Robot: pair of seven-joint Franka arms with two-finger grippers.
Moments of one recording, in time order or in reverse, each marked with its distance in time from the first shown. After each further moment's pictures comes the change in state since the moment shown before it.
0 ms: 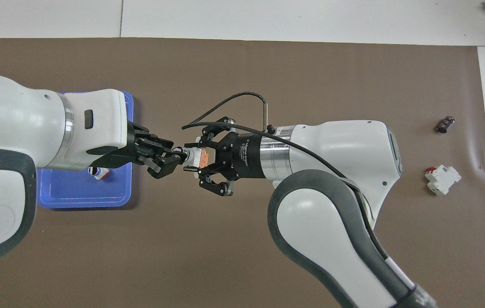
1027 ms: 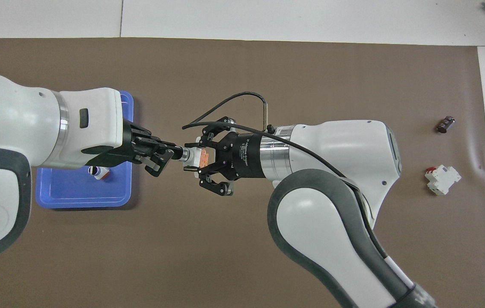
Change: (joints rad) left arm 0.000 0.000 0.006 0.009 0.000 -0.007 0.016; right arm 0.000 0.002 0.000 0.000 0.000 0.000 -0.001
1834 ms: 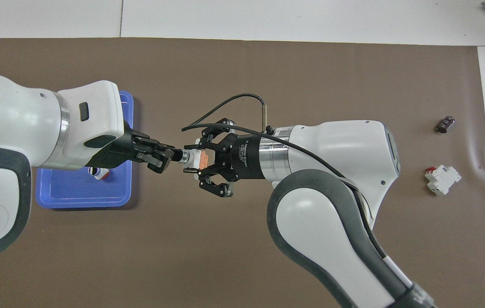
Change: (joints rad) left arm 0.000 0.000 0.003 -0.007 -0.007 -0.016 -0.272; right arm 0.000 0.001 0.001 -0.005 0.000 -0.011 -0.003
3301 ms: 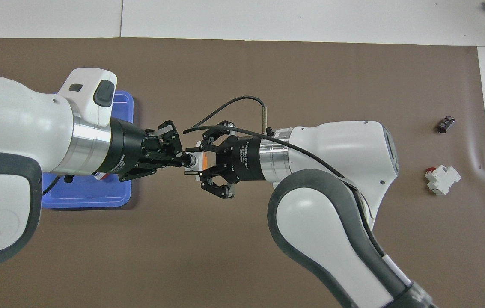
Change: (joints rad) left arm -0.017 -0.003 -0.008 0.000 0.001 -0.003 -0.976; right arm -0.001 -0.001 -0.001 -0.008 -0.002 -0.008 -0.002
